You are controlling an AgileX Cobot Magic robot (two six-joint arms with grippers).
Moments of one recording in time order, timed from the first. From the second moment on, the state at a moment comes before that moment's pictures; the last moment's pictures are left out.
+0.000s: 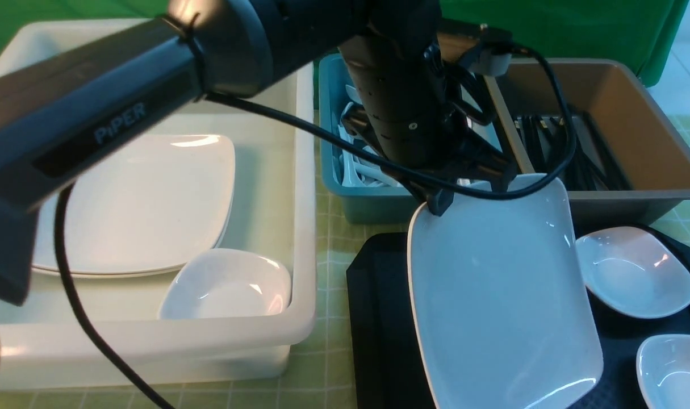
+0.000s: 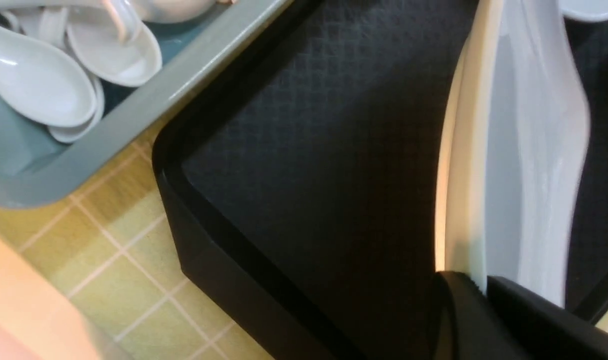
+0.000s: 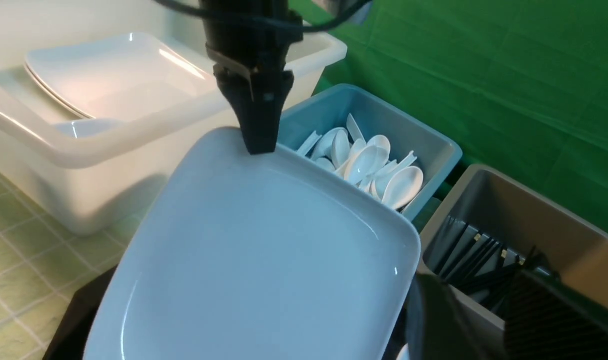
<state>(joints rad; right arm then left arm) 0.98 0.26 -0.74 -0.50 0.85 0.22 -0.75 1.95 -1.99 -0.08 1.23 -0.09</state>
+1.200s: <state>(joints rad) 0.98 0.26 -0.74 -0.50 0.85 0.22 -0.16 1.60 -1.99 -0.38 1.24 -0.04</state>
